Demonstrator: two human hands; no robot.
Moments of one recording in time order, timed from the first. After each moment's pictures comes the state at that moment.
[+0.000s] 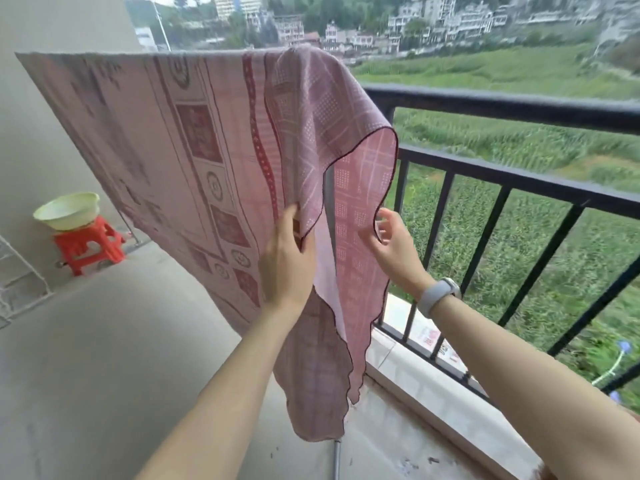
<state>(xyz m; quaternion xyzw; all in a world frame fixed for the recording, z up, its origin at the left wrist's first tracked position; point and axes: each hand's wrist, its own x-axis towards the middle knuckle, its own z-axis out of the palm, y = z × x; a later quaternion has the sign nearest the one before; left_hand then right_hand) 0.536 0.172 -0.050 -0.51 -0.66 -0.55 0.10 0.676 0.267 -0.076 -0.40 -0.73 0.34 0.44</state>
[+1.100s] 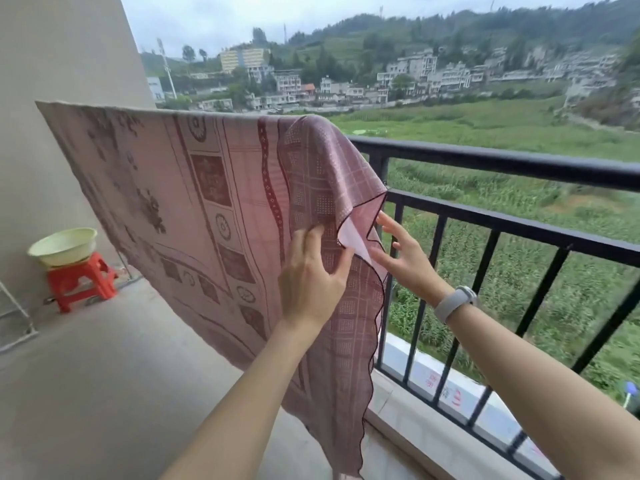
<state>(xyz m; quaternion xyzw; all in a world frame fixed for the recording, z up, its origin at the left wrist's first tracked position) 0.548 0.180 -0.017 -0.58 -0.63 -0.50 0.16 0.689 0.288 -0.035 -0.35 -0.79 0.30 0.41</state>
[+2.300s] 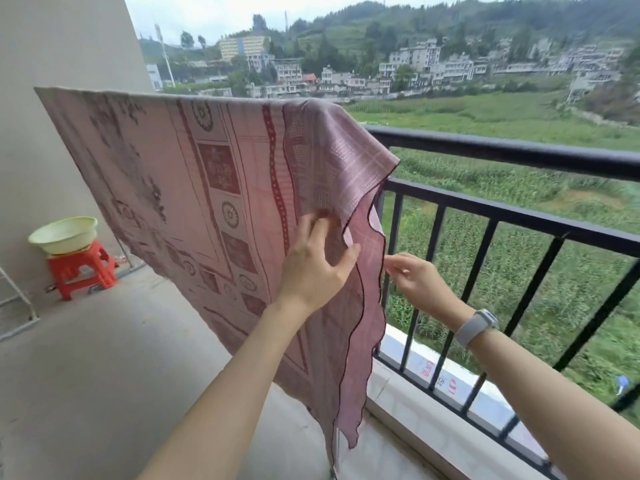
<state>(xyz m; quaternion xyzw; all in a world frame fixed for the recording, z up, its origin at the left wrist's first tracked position) 0.536 0.180 0.043 -0.67 -0.57 -0.48 0.03 0.714 0.268 -0.008 -0.39 -0.80 0.22 0.40</state>
